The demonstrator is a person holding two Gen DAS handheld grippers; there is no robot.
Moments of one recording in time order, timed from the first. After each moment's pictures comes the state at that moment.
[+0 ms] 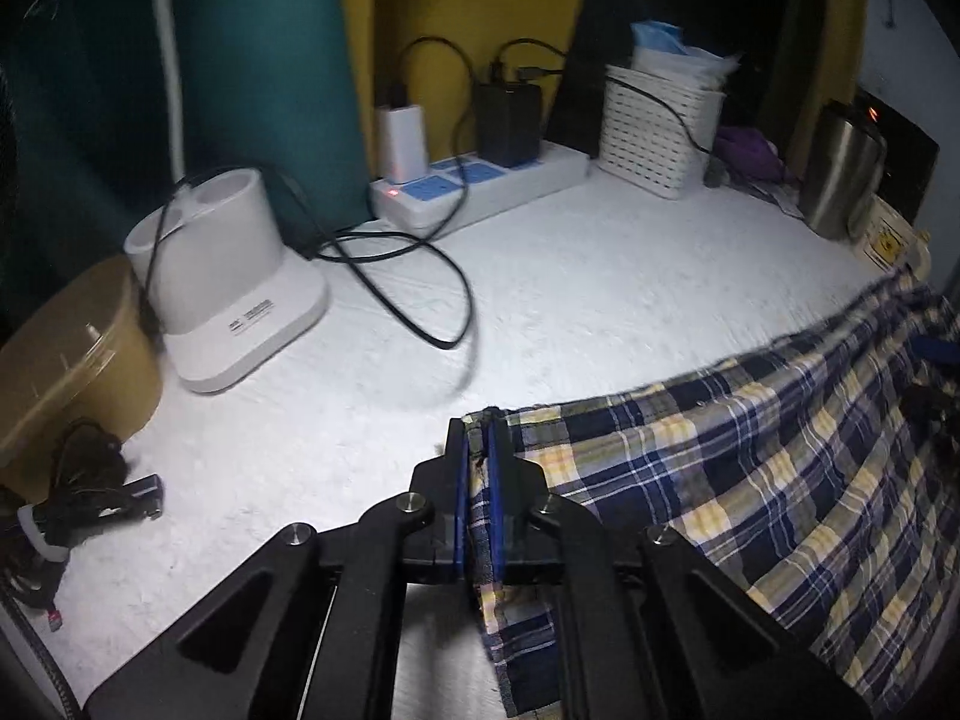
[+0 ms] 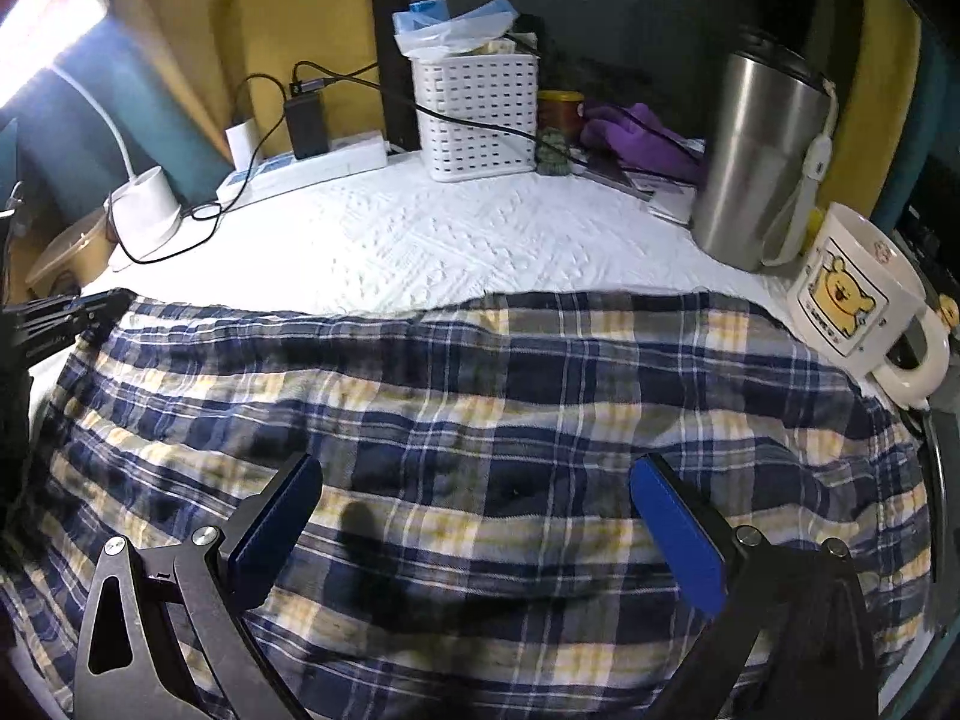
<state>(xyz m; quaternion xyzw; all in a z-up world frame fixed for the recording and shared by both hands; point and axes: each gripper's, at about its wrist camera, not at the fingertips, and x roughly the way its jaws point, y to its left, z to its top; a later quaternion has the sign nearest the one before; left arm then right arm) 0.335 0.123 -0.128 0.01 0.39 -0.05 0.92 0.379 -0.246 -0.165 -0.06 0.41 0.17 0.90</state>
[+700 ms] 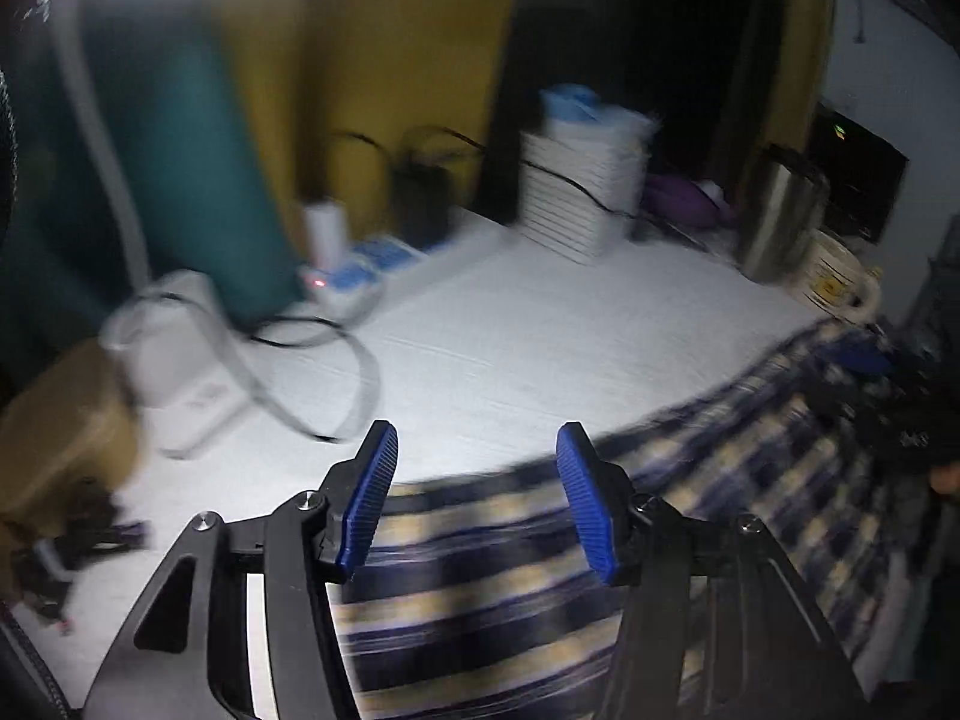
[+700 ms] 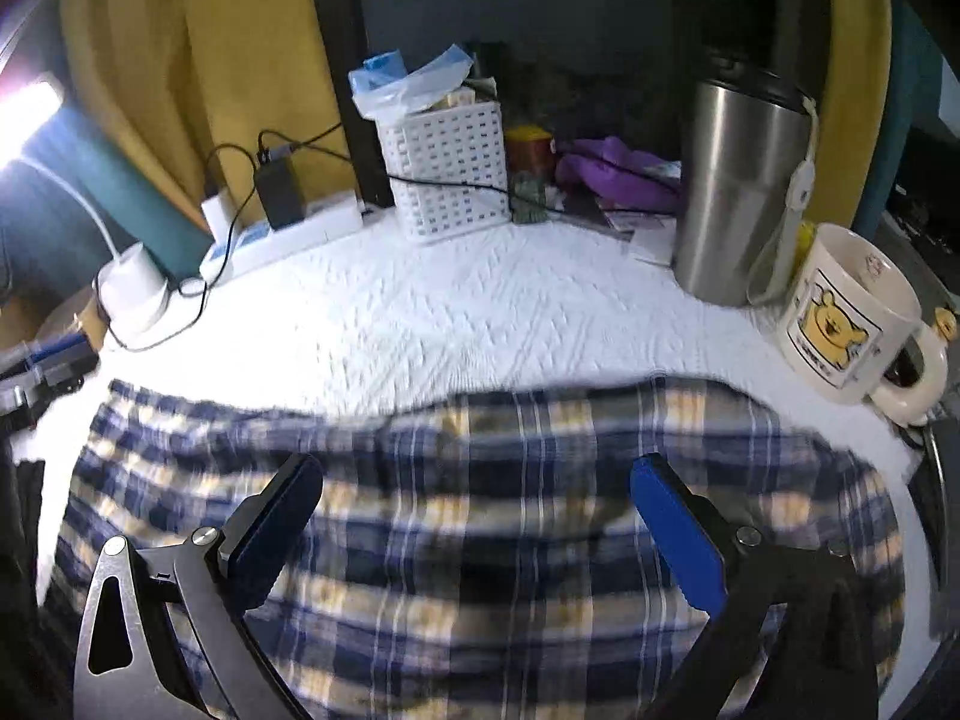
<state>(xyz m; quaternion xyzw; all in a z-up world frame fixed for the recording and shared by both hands) 0.331 0.062 -0.078 0.00 0.37 -0.11 0.92 0.416 -0.256 -0.147 0.01 0.39 0.16 0.91</state>
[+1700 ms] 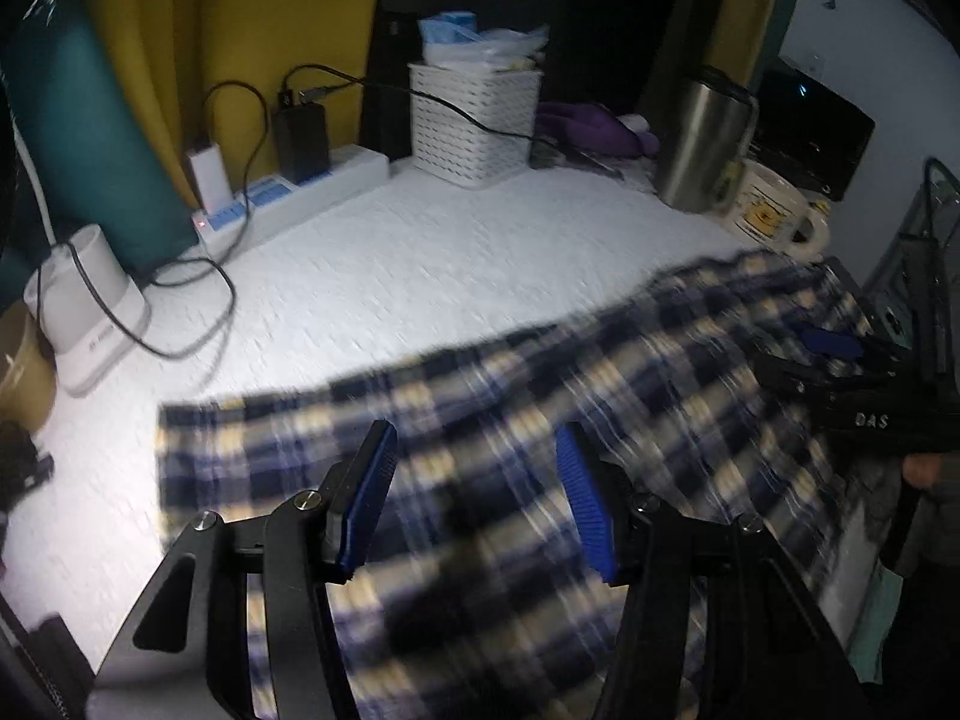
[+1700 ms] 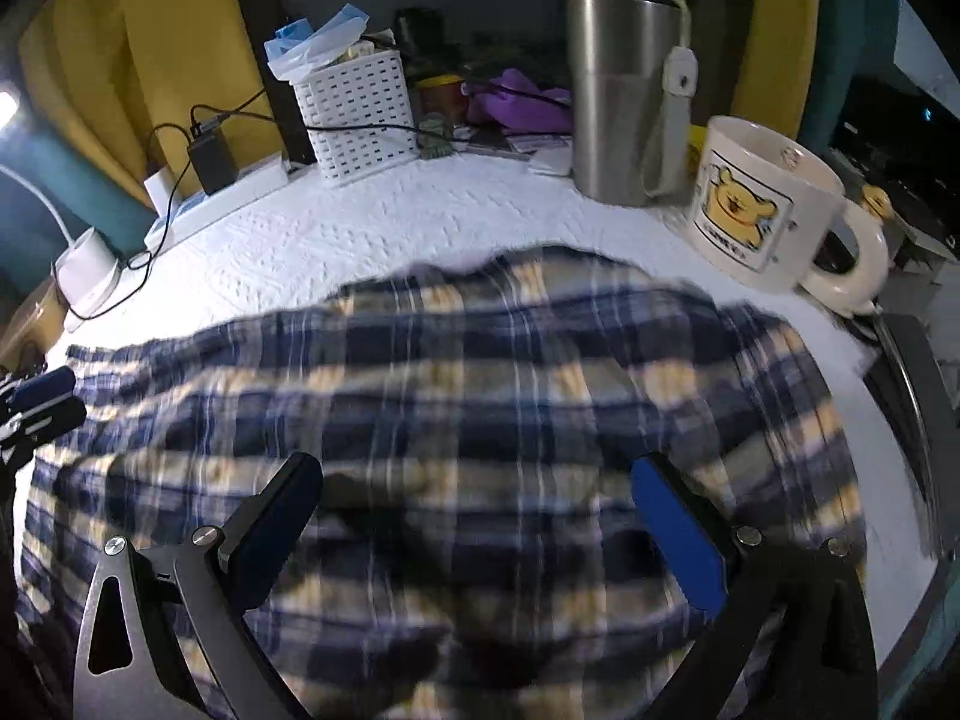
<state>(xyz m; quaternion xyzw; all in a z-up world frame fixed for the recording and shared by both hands) 0.295 -0.014 -0.088 0.00 0.42 -0.14 0.90 0.371 -0.306 -0.174 0.01 0.43 0.09 0.90</state>
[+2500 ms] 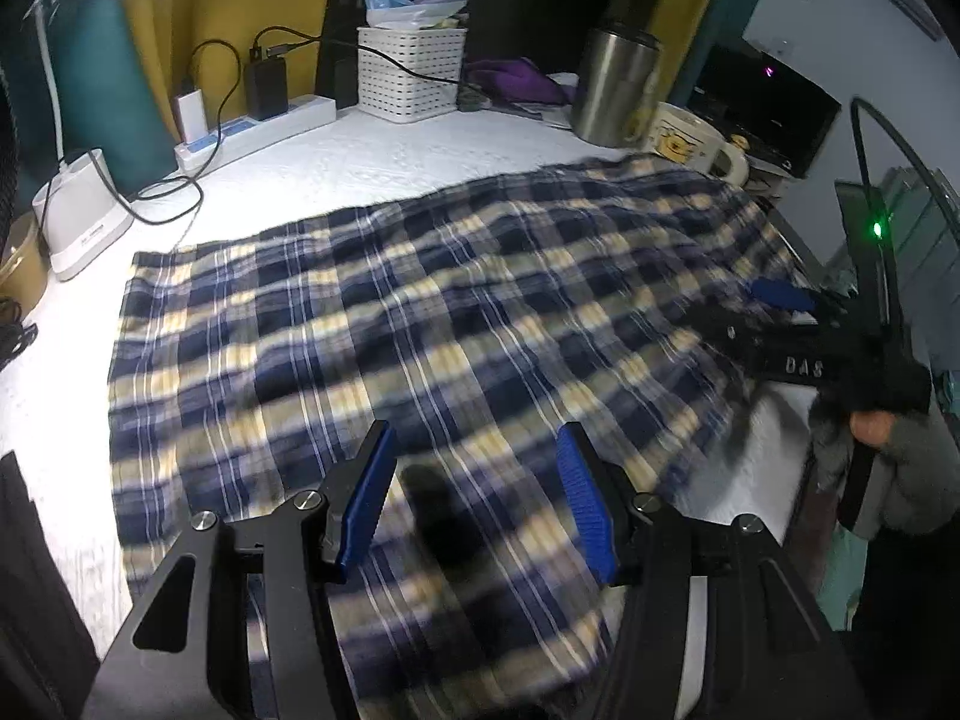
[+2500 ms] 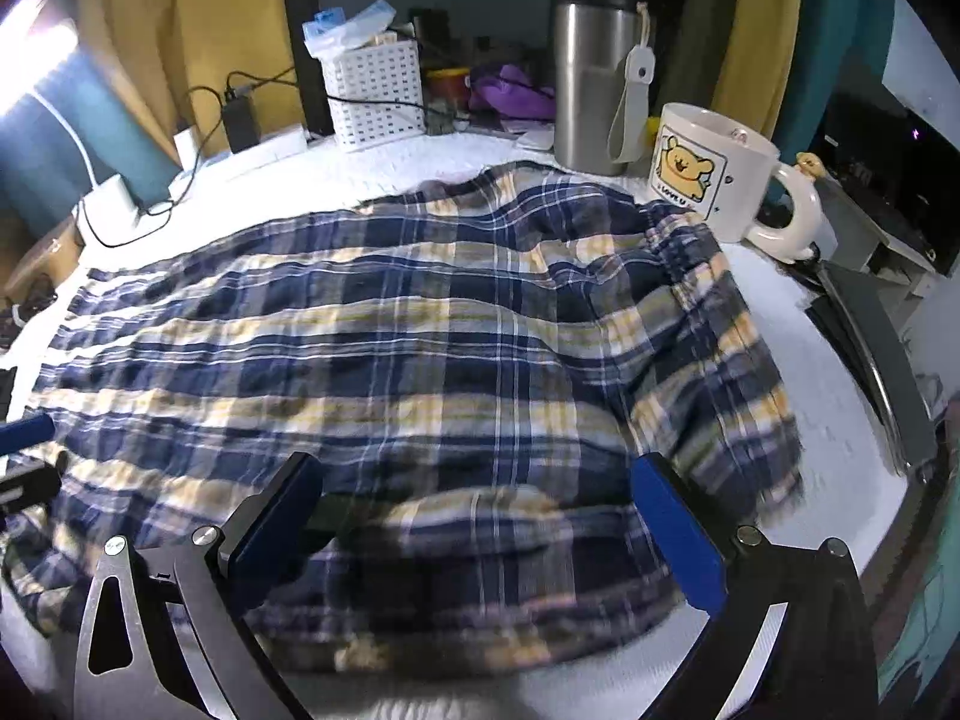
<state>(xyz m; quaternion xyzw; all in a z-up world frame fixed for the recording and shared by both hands) 0.197 -0.041 -0.101 -0.01 0.44 -0.17 0.88 0.298 -0.316 -0.177 -0.02 0.42 0.09 0.91</state>
